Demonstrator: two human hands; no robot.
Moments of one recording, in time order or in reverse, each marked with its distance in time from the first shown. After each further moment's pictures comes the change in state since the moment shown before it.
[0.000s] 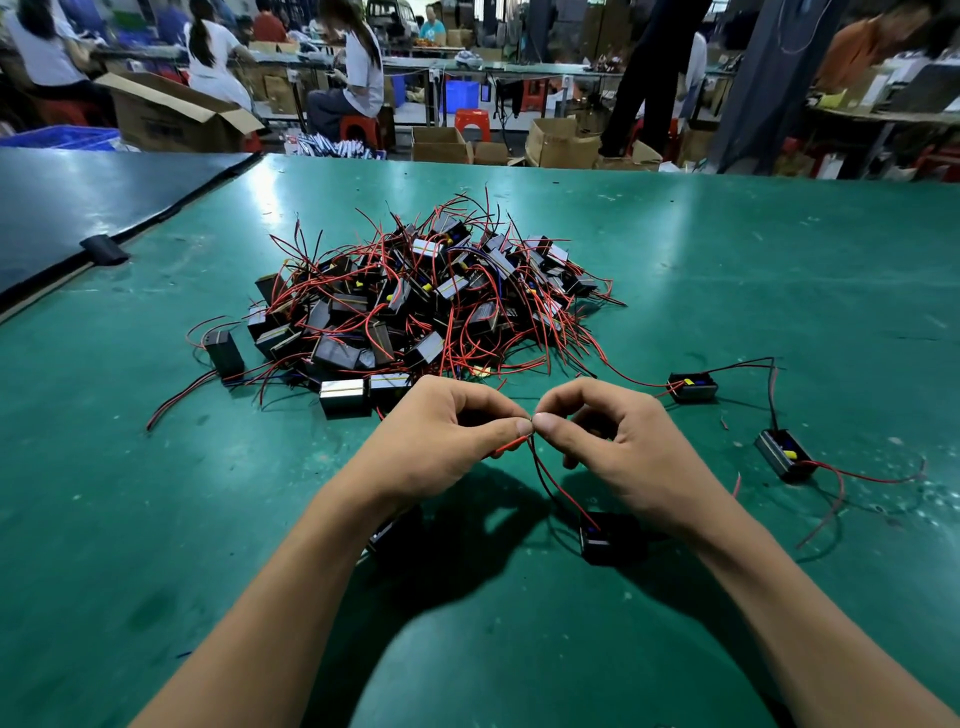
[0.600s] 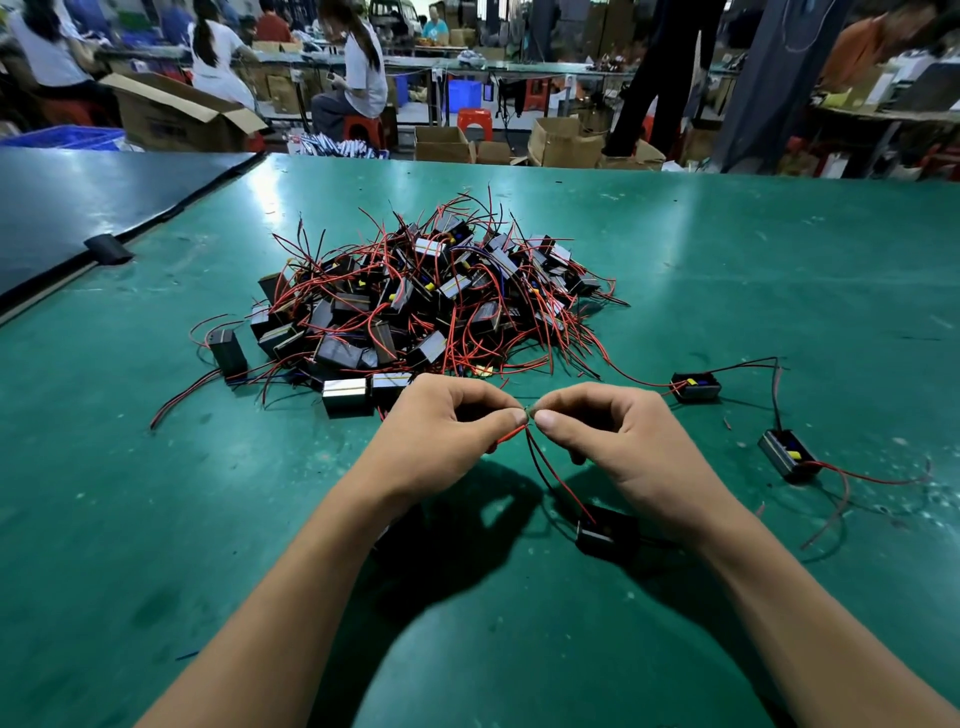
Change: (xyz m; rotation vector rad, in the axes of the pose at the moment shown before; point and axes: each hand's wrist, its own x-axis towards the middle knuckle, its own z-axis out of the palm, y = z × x) left_hand 0.001 -0.003 0.002 0.046 0.108 -0.024; right_hand 0.001 0.002 0.004 0.205 -0.001 0.101
